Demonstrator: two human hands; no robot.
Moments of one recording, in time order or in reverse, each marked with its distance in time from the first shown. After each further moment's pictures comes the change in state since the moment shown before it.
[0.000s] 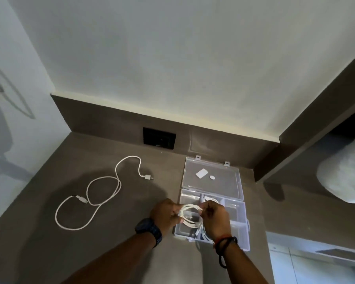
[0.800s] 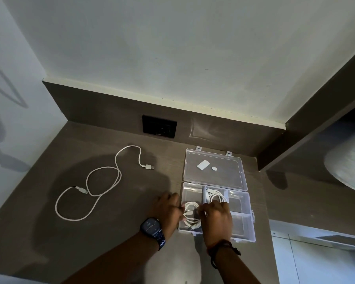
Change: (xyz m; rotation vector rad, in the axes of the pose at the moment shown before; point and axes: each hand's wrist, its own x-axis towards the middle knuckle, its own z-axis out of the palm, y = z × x) left_hand -0.017 0.000 0.010 0.592 0.100 0.249; right_hand -0.027 0.016 0.017 -0.565 0.105 -0.196
